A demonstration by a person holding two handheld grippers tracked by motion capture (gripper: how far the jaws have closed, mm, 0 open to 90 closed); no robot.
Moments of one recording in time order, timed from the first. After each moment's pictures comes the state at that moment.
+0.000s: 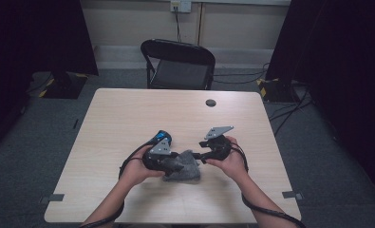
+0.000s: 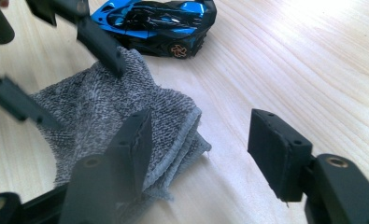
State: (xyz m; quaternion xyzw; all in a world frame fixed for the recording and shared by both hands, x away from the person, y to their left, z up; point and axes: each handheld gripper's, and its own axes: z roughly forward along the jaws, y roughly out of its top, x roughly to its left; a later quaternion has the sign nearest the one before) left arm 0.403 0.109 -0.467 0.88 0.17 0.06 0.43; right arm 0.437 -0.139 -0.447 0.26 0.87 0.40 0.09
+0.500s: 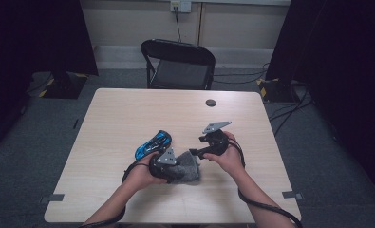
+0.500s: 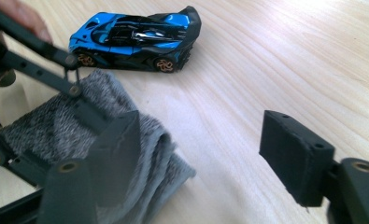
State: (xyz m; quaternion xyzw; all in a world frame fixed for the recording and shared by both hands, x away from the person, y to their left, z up) left arm 0.397 0.101 -0.494 0.91 0.13 0.06 0.39; right arm 0.453 -0.132 -0.446 0.29 0.86 0.40 0.08
